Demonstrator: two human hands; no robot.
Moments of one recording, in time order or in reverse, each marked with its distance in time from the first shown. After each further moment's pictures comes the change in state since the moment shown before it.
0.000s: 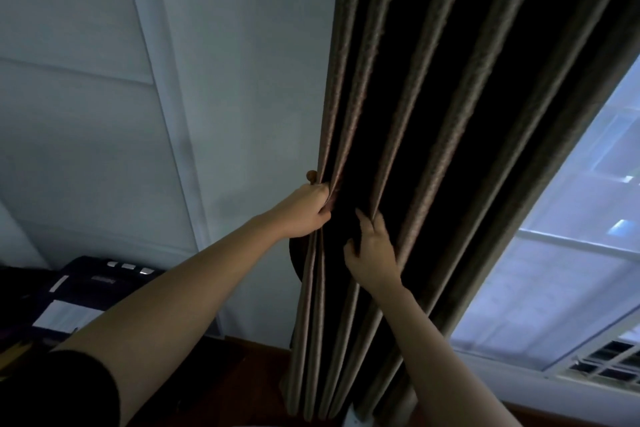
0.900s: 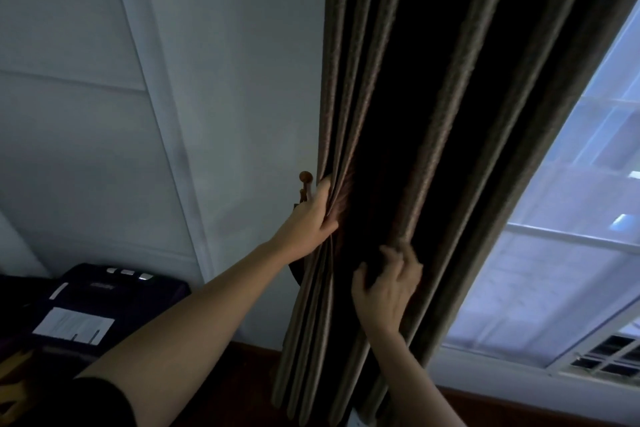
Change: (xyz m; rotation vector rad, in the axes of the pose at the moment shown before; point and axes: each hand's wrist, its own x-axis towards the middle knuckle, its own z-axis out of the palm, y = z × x) left_hand -0.011 0.014 0.039 -0.188 0.229 0.033; right_hand -0.058 0.027 0.015 -0.010 0.531 0.051
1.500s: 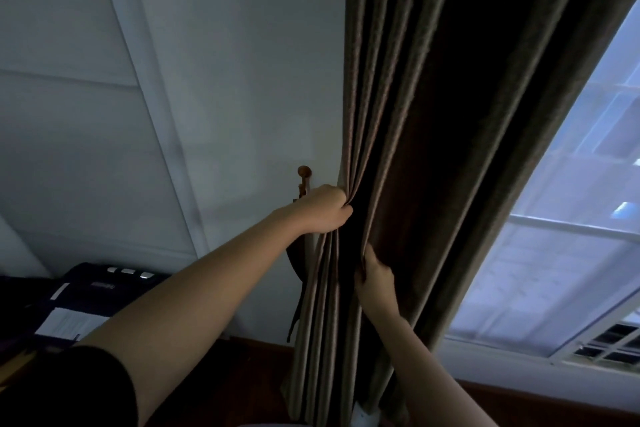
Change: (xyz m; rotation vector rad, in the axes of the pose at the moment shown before) left_hand 0.033 0.027 -0.012 0.123 -0.420 -0.200; right_hand 0.010 0.012 0.011 0.097 -0.597 0.171
